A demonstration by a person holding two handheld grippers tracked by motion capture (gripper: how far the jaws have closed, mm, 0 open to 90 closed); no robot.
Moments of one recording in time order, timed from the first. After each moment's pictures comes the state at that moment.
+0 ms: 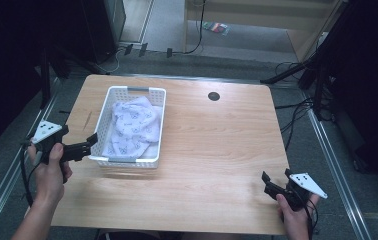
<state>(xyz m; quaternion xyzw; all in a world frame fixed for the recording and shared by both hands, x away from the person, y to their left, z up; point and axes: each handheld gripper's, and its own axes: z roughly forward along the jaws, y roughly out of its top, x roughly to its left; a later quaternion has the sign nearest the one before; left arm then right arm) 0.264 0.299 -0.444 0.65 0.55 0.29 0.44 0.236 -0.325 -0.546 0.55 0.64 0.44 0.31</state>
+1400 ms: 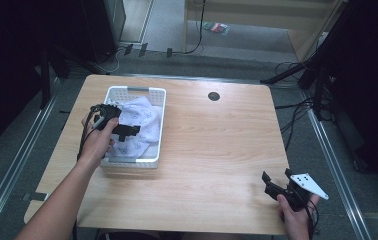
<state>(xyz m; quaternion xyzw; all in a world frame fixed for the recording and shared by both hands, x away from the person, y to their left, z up) 0.383 0.217 -0.471 0.76 0.56 0.17 0.30 0.235 -0.326 -0.546 0.55 0.64 0.45 0.31</state>
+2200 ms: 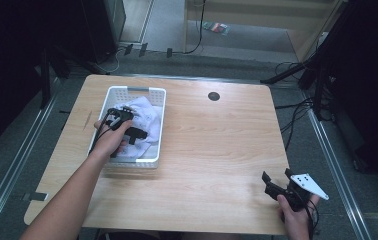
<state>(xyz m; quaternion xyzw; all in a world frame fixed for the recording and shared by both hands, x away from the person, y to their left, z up) 0.413 0.197 -0.521 0.77 0.59 0.13 0.21 0.235 -0.326 -0.546 0.55 0.64 0.45 0.31</state>
